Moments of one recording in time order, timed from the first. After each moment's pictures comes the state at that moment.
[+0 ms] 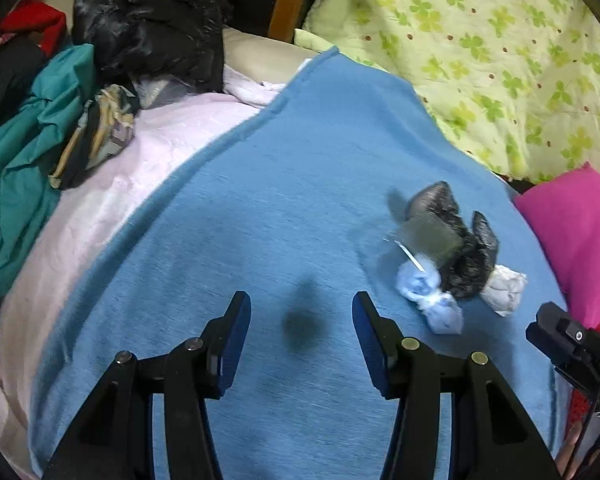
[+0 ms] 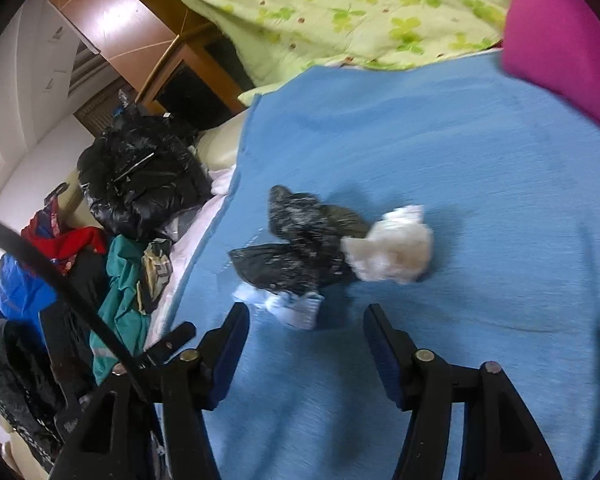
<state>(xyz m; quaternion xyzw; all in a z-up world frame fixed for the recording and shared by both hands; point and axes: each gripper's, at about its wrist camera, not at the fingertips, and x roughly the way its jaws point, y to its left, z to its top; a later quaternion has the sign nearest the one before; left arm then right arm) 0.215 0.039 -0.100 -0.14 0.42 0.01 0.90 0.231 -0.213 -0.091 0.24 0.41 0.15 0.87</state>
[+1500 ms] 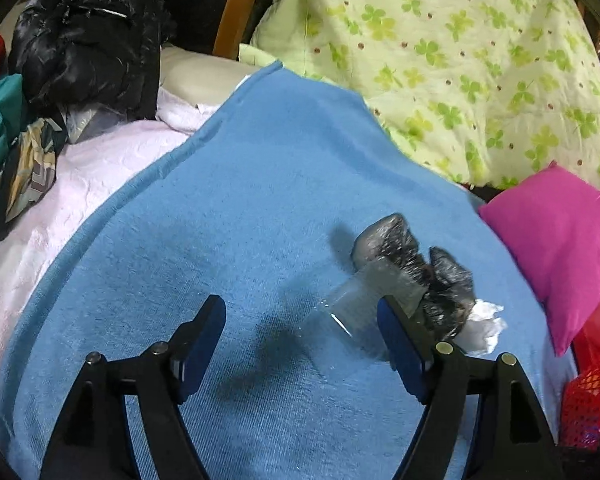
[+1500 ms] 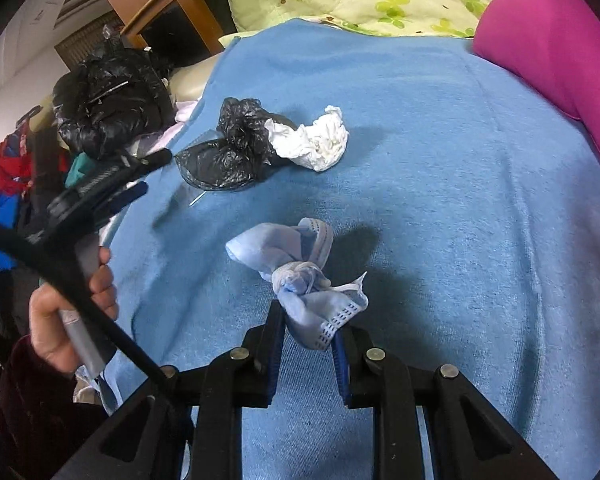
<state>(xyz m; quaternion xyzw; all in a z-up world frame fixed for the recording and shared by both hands) 0.270 0.005 -0.107 -0.14 0.38 -0.07 0.91 0.166 -0.239 -0.122 0.13 0.48 0.12 0.86</state>
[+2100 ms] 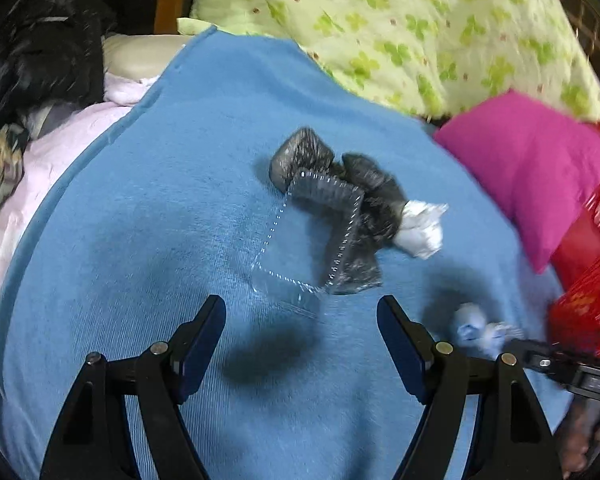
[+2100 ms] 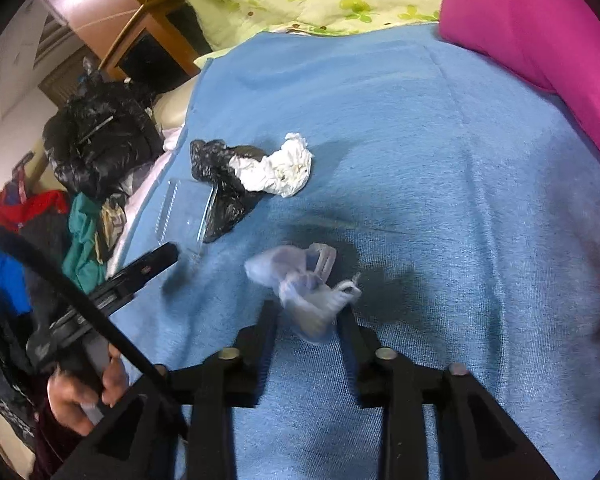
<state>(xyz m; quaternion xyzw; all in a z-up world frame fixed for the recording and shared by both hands) 0.215 -0.036 -0.100 -0.09 0.43 -0.15 0.88 0.176 -0.275 -0.110 0.20 0.48 0.10 0.84</state>
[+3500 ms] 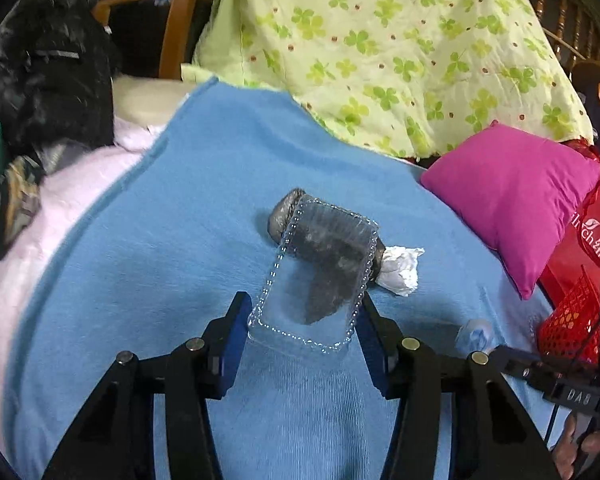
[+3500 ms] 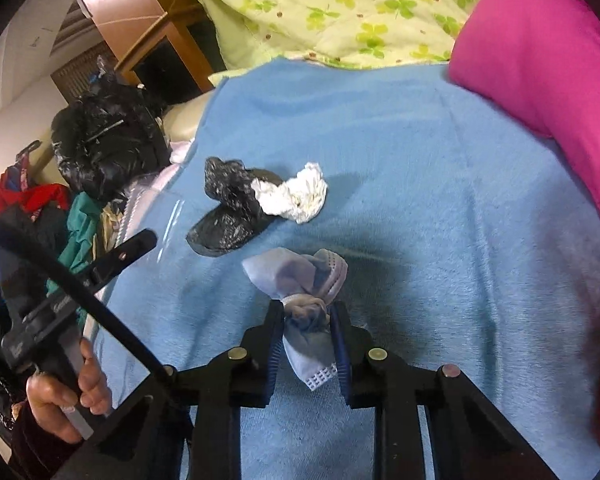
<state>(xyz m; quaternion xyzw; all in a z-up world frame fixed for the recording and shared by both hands) 0.196 -0.029 -0.073 -0.08 0.36 -0.15 0.92 0.161 -0.264 -0.089 0.15 0.43 0.09 0.88</state>
